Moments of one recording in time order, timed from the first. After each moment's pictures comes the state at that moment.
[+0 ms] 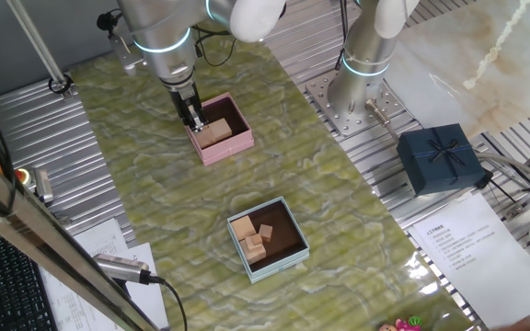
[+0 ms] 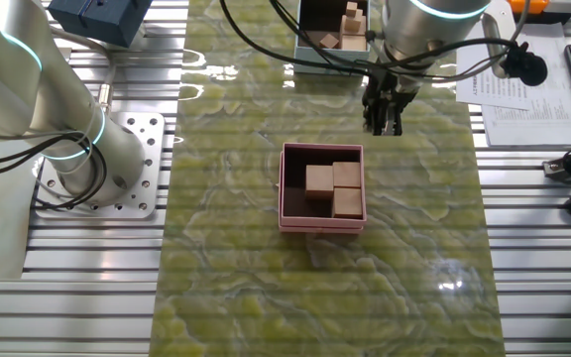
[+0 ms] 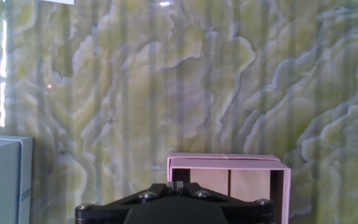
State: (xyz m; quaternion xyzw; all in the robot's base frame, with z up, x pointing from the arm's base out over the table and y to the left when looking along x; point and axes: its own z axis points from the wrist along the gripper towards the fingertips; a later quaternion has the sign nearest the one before) arm 0.497 -0.001 0.156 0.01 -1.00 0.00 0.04
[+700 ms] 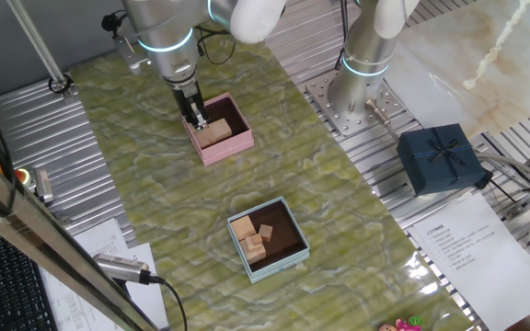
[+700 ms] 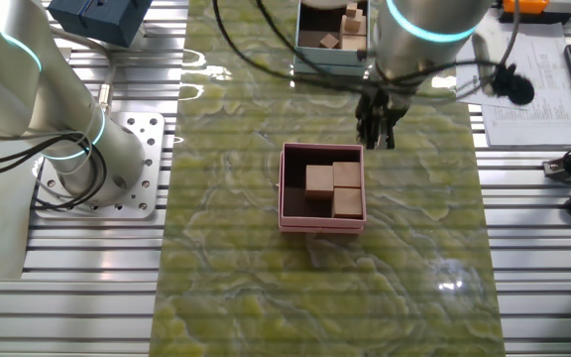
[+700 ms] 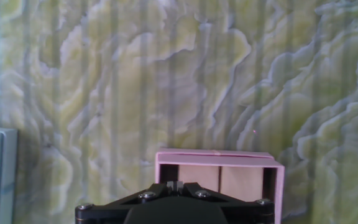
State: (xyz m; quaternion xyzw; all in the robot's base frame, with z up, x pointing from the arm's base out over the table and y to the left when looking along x) arm 0.479 -0.025 0.142 0.03 -1.00 0.00 0.04
